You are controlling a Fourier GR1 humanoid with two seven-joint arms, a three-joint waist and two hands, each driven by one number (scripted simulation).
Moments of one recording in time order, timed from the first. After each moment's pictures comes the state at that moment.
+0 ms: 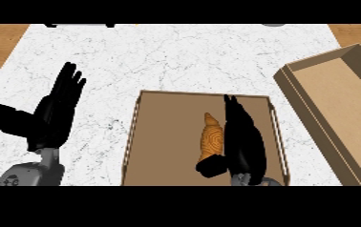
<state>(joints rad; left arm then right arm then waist) -0.11 0.26 -0.05 -1.64 0.25 0.23 0.18 -0.17 -0.01 0.55 -1.79 0.90 0.04 1.11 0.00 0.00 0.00</state>
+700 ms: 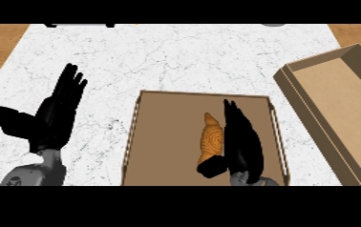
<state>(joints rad) -0.10 0.22 -0.03 -1.64 0.22 0.20 0.18 -0.14 -0.01 0.54 -1.72 0.88 0.02 1.07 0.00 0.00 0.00</state>
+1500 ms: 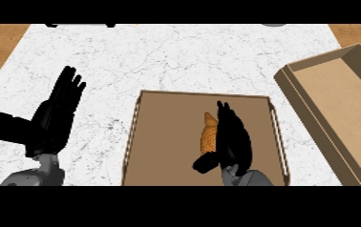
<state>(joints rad) -0.07 0.19 0.01 -1.69 0.19 0.16 0.21 -0.18 -0.01 0.56 -1.57 0.86 -0.06 1.05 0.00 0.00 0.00</state>
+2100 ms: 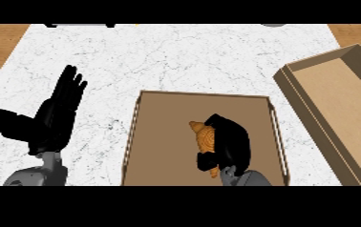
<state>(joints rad) -0.09 0.16 0.03 -1.67 0.16 0.15 0.21 -0.19 -0.01 0.58 -1.54 0.93 -0.05 1.01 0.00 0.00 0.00</state>
